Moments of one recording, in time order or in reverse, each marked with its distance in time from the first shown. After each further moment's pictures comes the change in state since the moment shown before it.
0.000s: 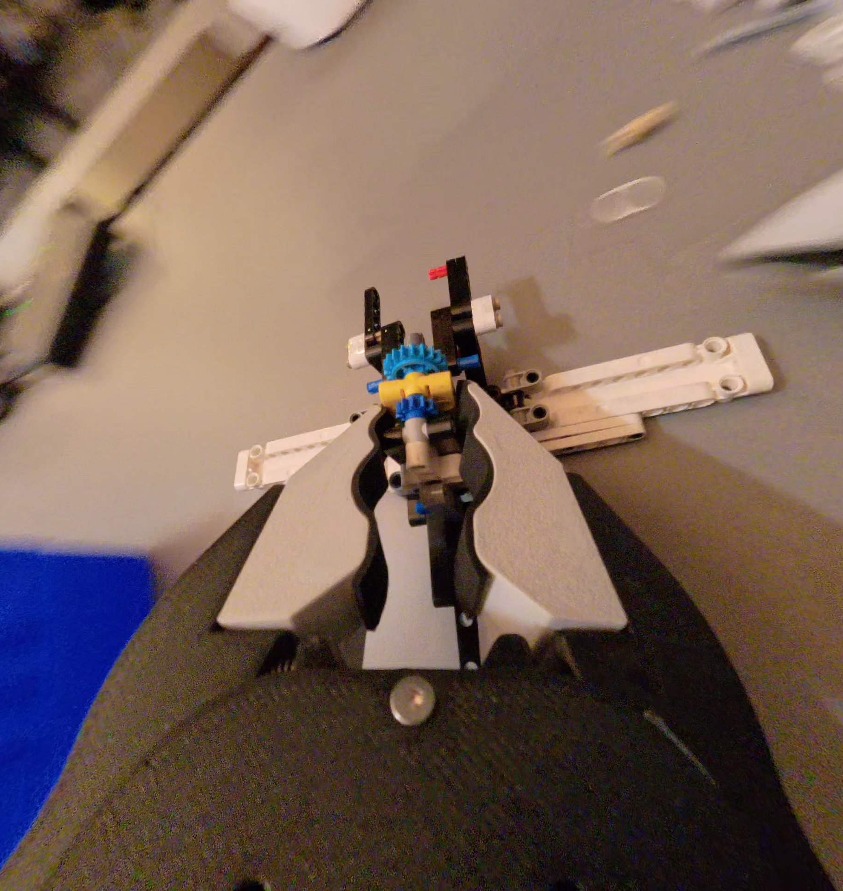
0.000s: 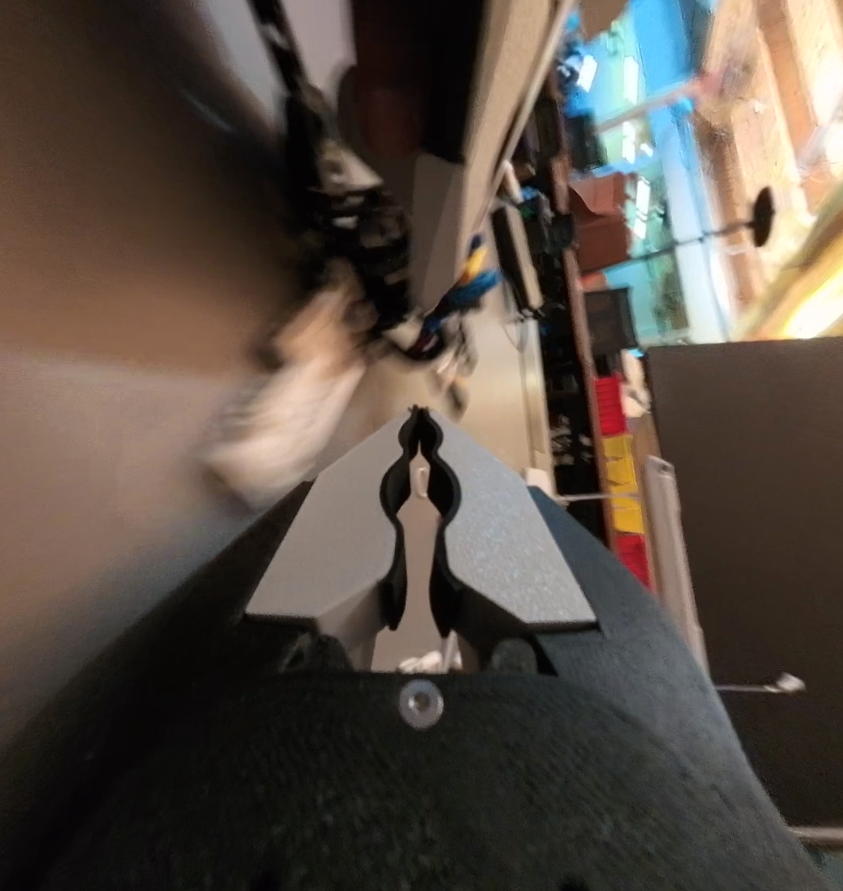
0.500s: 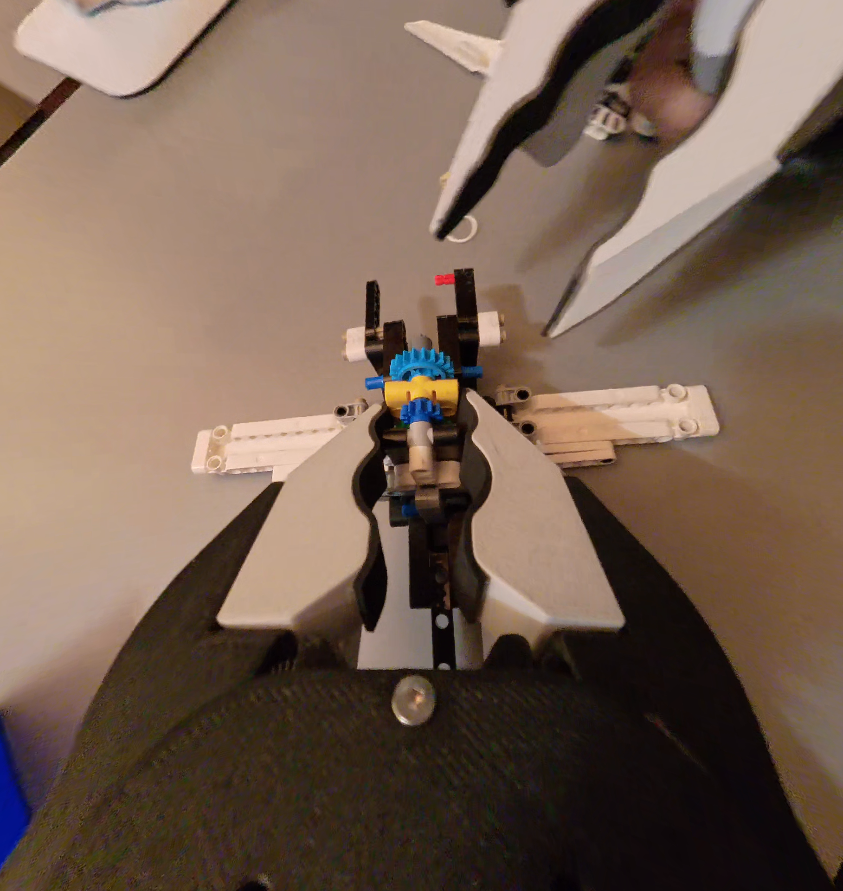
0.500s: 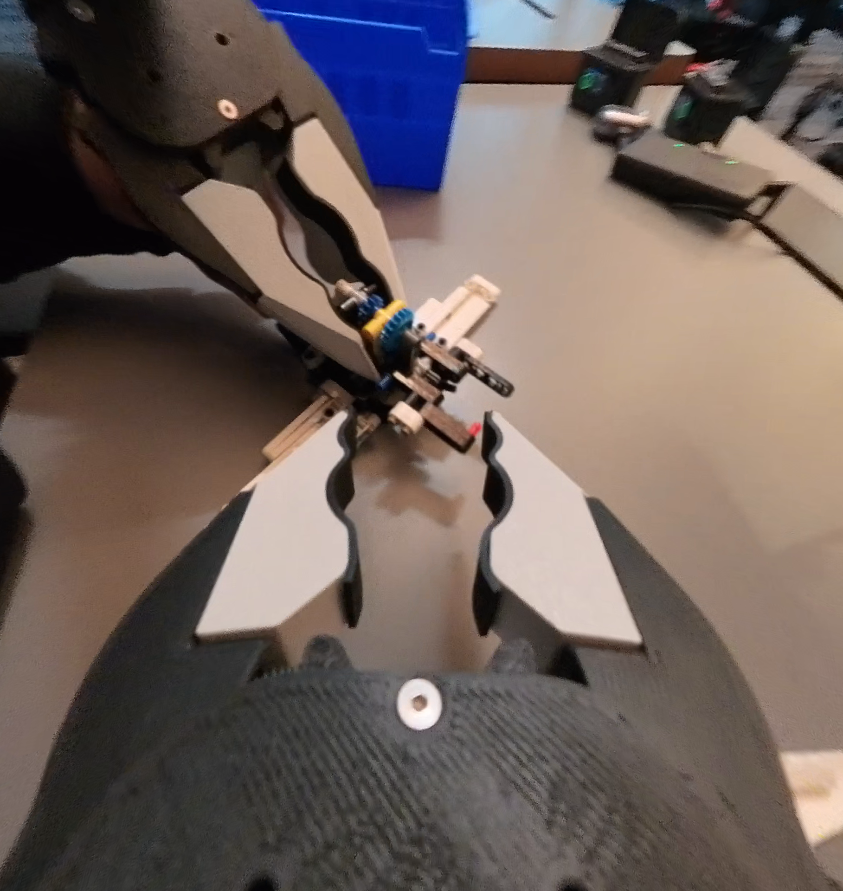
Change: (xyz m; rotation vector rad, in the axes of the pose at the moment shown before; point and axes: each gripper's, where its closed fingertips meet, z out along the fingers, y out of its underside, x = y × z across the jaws) left arm 0.043 -0.009 -0.014 0.094 0.378 0.045; right arm 0.025 -0.022 0.026 0.189 -0.483 0.886
